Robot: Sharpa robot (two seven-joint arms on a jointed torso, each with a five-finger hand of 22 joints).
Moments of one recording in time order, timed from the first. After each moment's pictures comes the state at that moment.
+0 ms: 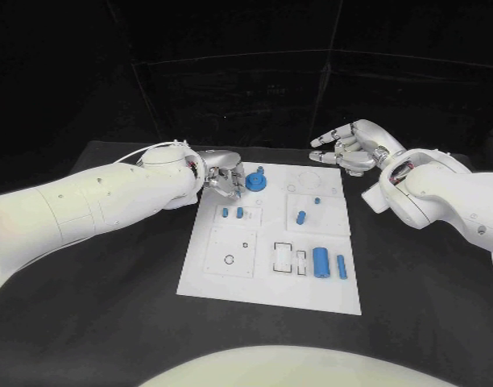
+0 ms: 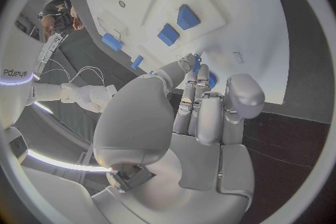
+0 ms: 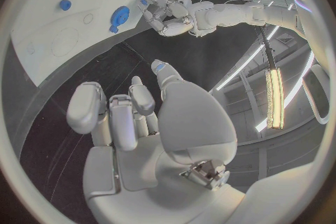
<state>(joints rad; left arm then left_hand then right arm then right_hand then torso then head) 1.19 -0.62 -0.02 1.17 -1.43 -0.02 0.03 1.32 -0.08 0.56 -0.18 0.05 1.07 0.14 0.20 0.07 1.12 0.07 0.33 0.07 1.47 -0.01 1.39 1.13 0.13 1.41 0.08 1.14 1.05 1.24 -0.79 -0.04 1.44 -0.87 -0.41 0.09 1.27 -0.01 0.04 0.05 0.45 0.89 0.16 0.11 0.07 1.30 0.07 1.21 1.16 1.47 0.00 1.46 1.30 0.09 1.34 0.10 1.36 1.06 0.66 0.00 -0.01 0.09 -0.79</state>
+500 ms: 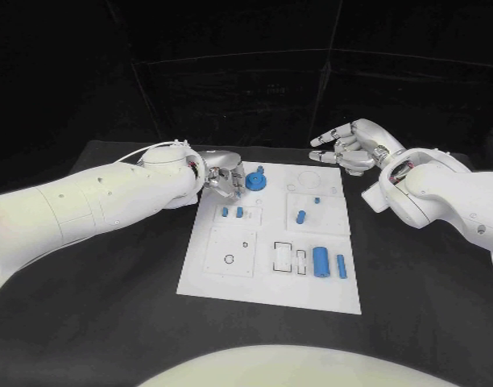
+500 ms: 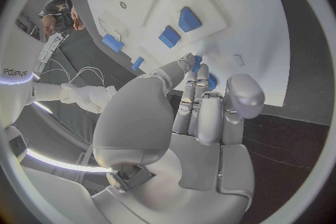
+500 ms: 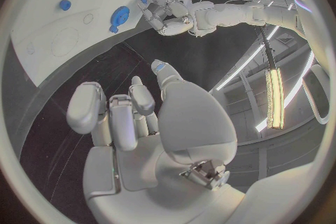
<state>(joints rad) 1.19 -0.62 -0.02 1.17 -1.43 -0.01 0.02 1.31 -0.09 0.56 -0.18 0.05 1.07 0.14 0.19 0.07 1.13 0.07 0.33 0.07 1.47 -0.01 1.39 1.12 0.13 1.41 0.08 1.14 1.05 1.24 -0.79 -0.04 1.44 -0.87 -0.41 0.09 1.27 -0.01 0.04 0.05 0.45 0.89 0.16 0.11 0.07 1.30 0.07 1.21 1.16 1.47 0.00 1.46 1.30 0.09 1.34 0.10 1.36 1.06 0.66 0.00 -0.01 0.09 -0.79</state>
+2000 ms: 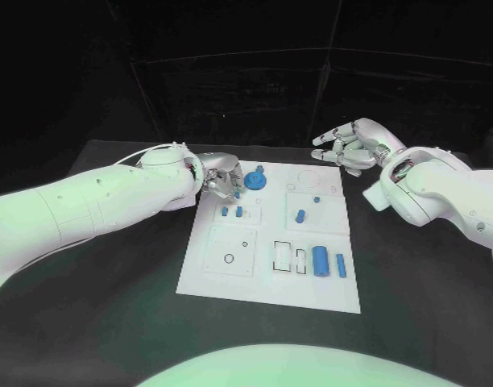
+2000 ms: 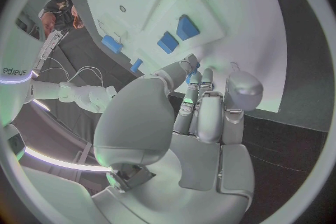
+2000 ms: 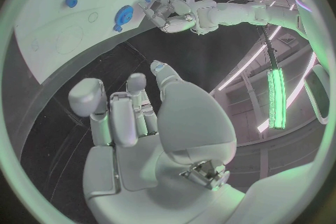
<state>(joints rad) 1.19 -0.63 -0.03 1.17 -1.40 -0.02 0.02 1.29 -0.11 0.55 -0.18 0.05 1.01 0.17 0.11 0.06 1.01 0.11 0.20 0.06 1.47 0.01 1.39 1.09 0.13 1.39 0.11 1.09 1.02 1.24 -0.79 -0.04 1.42 -0.87 -0.40 0.08 1.28 0.00 0.05 0.05 0.44 0.89 0.16 0.12 0.07 1.12 0.07 0.96 0.90 1.47 -0.01 1.40 1.20 0.11 1.28 0.10 1.28 0.92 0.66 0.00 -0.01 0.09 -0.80</state>
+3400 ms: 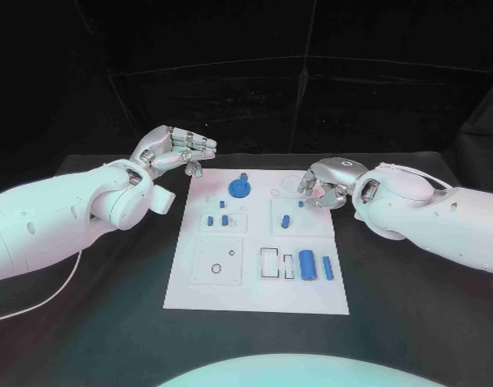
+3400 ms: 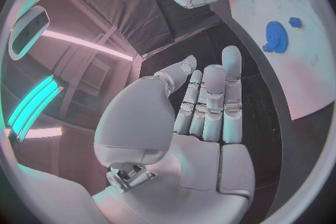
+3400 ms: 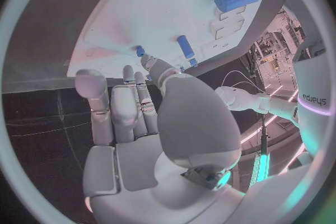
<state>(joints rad) 1.19 -0.82 -0.03 1.33 -0.29 -0.22 0.42 1.28 -0.10 0.50 -0.14 0.05 1.04 0.18 0.10 0.07 1.01 0.12 0.23 0.07 1.23 0.03 1.08 0.52 0.18 1.18 0.12 0.71 0.66 1.18 -0.76 -0.04 1.40 -1.63 -0.22 -0.09 1.36 -0.12 0.34 -0.05 0.22 1.02 0.16 0.09 0.07 1.07 0.09 0.21 0.16 1.46 0.00 1.24 1.00 0.13 1.28 0.11 1.16 0.77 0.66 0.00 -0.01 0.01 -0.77</state>
